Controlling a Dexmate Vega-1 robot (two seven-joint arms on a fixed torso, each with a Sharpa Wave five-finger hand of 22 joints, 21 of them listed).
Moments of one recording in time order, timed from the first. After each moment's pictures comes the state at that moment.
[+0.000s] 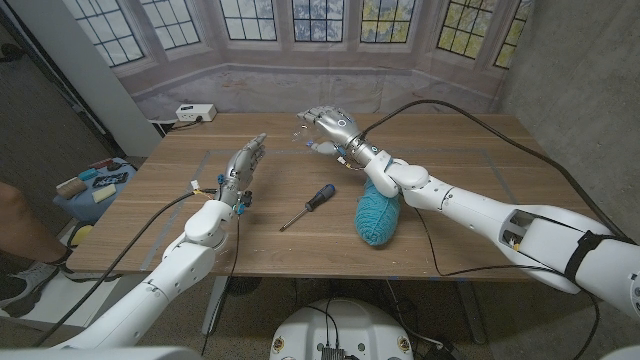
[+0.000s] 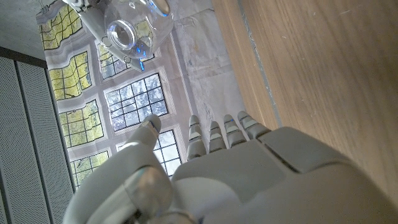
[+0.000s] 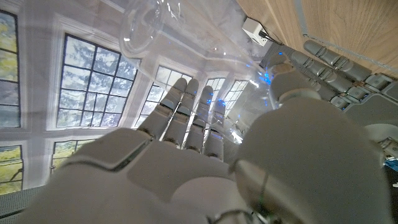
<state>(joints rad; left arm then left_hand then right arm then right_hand) 1.05 0.59 0.32 -1.54 -0.58 -0.33 0.11 0.39 0.16 0.60 -0.09 0.18 0.26 -0.05 0.19 0.19 0.06 -0.01 0.20 0.18 0.09 0.04 0.17 0.16 0.06 0.06 0.20 0.17 -0.31 -0.42 -1.10 -1.16 -0.96 0.10 -0.70 0.94 -0.12 0.53 -0.18 0.22 0.43 -0.05 0.34 0.24 0.42 -0.05 0.62 0.47 0.52 -0.05 0.29 0.38 0.48 -0.05 0.21 0.17</state>
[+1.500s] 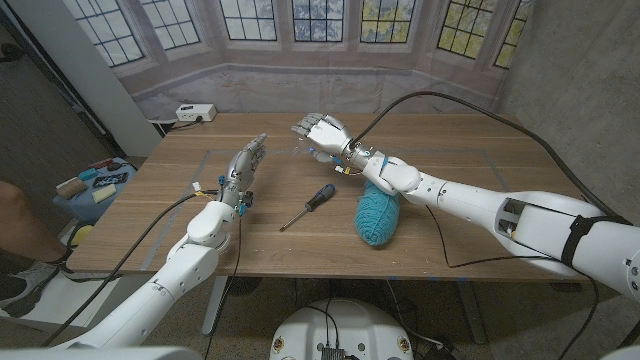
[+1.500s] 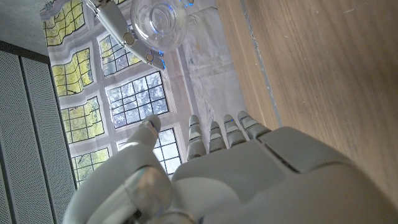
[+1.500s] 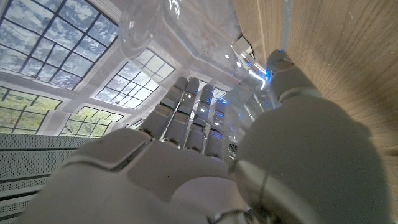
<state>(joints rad) 1.03 0.56 0.33 -1.49 -0.58 -0.37 0.09 0.39 0.16 0.60 -0.09 0.18 0.26 -0.05 0.19 0.19 0.06 -0.01 0.20 0.18 0.09 0.04 0.17 0.16 0.06 0.06 0.20 0.17 -0.21 -0.40 -1.27 -1.08 -1.17 -0.06 -0.74 0.95 -0.13 0.55 -0.21 0.21 0.46 -0.04 0.34 0.24 0.45 -0.04 0.62 0.46 0.54 -0.05 0.28 0.39 0.50 -0.05 0.21 0.17</state>
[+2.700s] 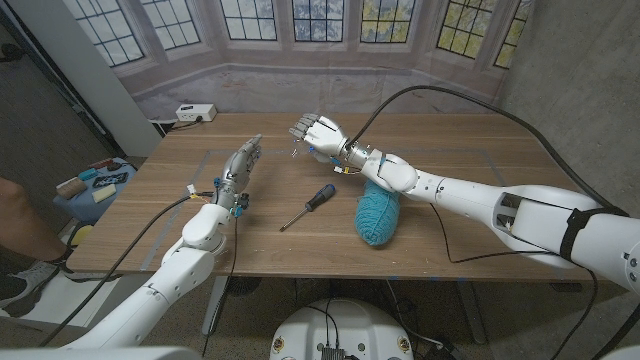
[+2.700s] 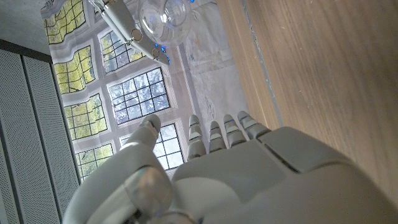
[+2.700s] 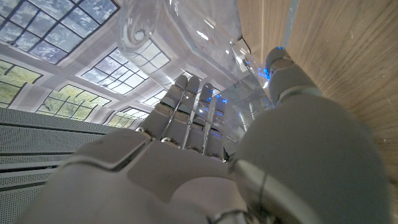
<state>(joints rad) 1.06 0.58 0.31 -1.50 -0.58 -0.39 0.09 0.39 0.16 0.60 -0.09 0.18 0.26 -0.05 0.19 0.19 0.06 0.00 0.20 0.18 0.09 0.04 0.17 0.16 0.06 0.06 0.20 0.17 -0.17 -0.39 -1.33 -1.05 -1.25 -0.12 -0.75 0.97 -0.14 0.56 -0.22 0.21 0.47 -0.02 0.34 0.24 0.47 -0.02 0.63 0.46 0.56 -0.05 0.27 0.40 0.52 -0.03 0.21 0.17</state>
